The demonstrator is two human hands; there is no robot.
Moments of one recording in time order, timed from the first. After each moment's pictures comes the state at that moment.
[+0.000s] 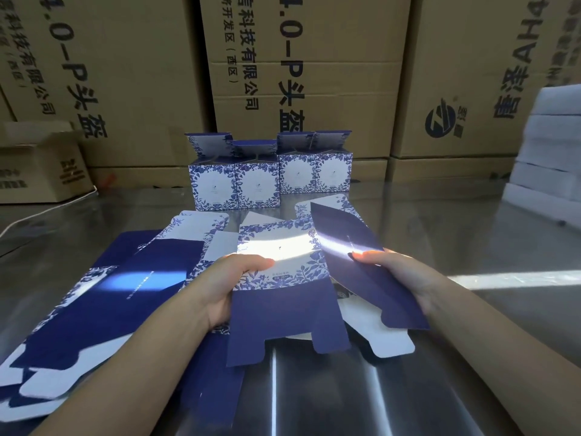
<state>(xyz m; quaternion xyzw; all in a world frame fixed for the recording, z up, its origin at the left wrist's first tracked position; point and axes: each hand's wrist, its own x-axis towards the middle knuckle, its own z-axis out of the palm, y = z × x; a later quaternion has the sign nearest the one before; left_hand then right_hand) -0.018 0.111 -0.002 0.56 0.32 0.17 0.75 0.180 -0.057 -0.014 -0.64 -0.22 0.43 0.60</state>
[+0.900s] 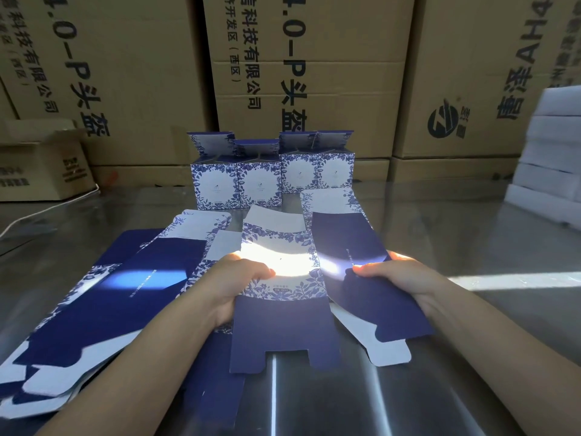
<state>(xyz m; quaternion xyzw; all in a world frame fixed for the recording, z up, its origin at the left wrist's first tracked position) -0.013 0.114 -0.006 0.62 0.37 0.20 0.66 0.180 -0.053 -0.019 -0.68 -0.22 0.36 0.60</state>
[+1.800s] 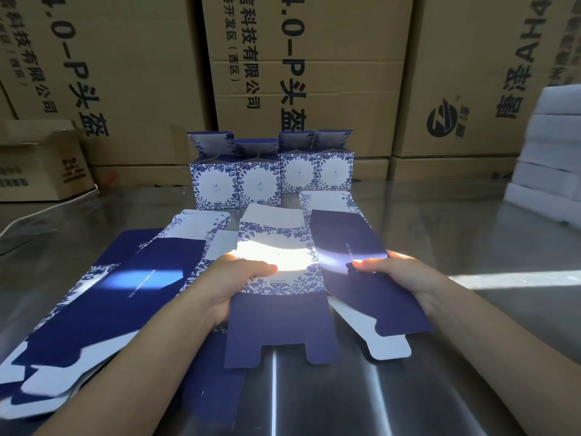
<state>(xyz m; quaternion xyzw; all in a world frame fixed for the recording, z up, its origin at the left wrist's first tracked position) -0.016 0.112 -0.003 0.61 0.36 0.19 0.68 0.177 -0.055 -0.015 -0.67 -0.21 0.37 0.61</state>
